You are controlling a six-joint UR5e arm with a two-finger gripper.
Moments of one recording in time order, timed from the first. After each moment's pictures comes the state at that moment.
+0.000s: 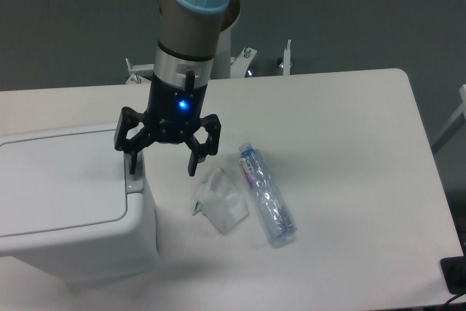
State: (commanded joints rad) arm 2.28 -1.73 -1.57 -0.99 1.19 0.06
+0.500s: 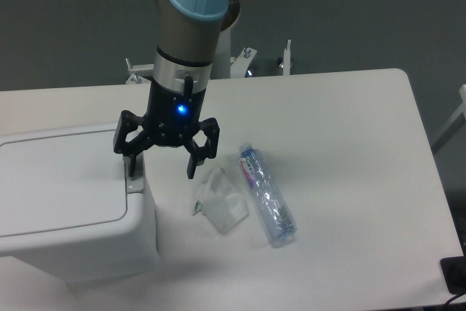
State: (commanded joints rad) arm 2.28 -1.74 -1.58 -0.99 1.19 0.06
